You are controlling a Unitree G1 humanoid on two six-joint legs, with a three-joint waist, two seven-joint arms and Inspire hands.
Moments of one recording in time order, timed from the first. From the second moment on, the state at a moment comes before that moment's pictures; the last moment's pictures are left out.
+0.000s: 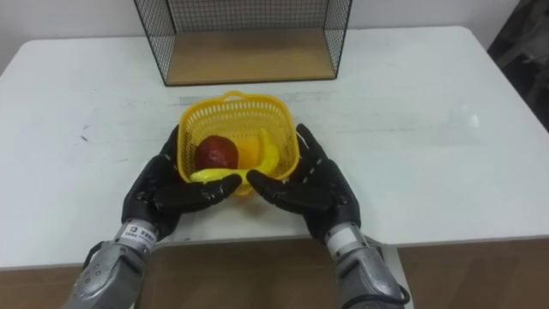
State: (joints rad) left arm 0.08 0.16 -0.26 0.14 -0.54 -0.08 0.01; right arm 0.09 -0.15 0.17 0.18 0.65 -0.06 0.18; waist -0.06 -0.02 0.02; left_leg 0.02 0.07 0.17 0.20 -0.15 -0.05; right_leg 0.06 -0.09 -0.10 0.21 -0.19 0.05
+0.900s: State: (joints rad) left arm 0.07 0.16 -0.27 0.15 -0.54 -0.10 -0.01; right arm 0.04 -0.16 0.18 0.13 0.54 -0.06 0.13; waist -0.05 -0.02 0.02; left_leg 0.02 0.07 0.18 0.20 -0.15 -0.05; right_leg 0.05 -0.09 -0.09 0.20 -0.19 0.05
